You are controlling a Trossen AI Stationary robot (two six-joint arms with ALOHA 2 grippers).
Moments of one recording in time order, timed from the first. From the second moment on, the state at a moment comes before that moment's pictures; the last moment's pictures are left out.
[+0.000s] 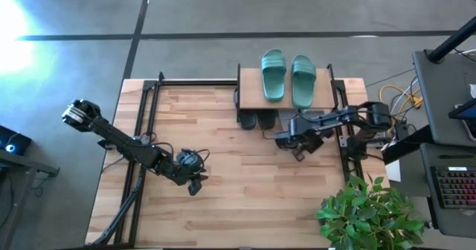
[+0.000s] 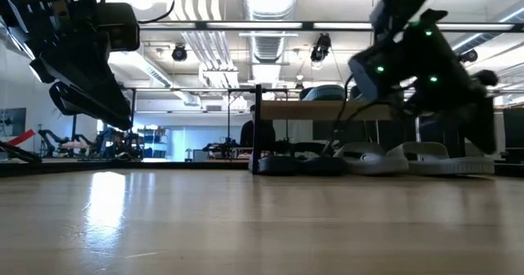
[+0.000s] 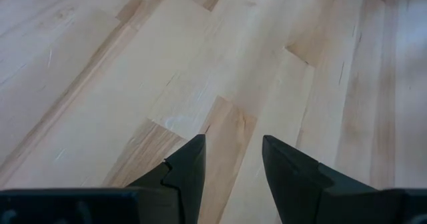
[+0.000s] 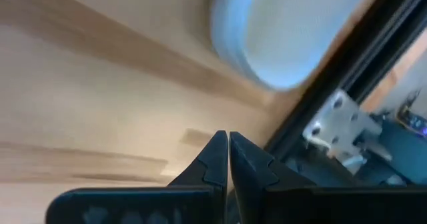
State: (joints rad) left arm -0.48 1.24 0.57 -0.14 -0.35 -0.91; right arm -0.05 1.72 0.97 -1.34 0.07 0.96
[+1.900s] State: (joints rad) left arm -0.35 1.20 0.61 0.04 -0.20 -0.68; right arm 0.17 1.26 0.94 -0.77 0.19 0.82
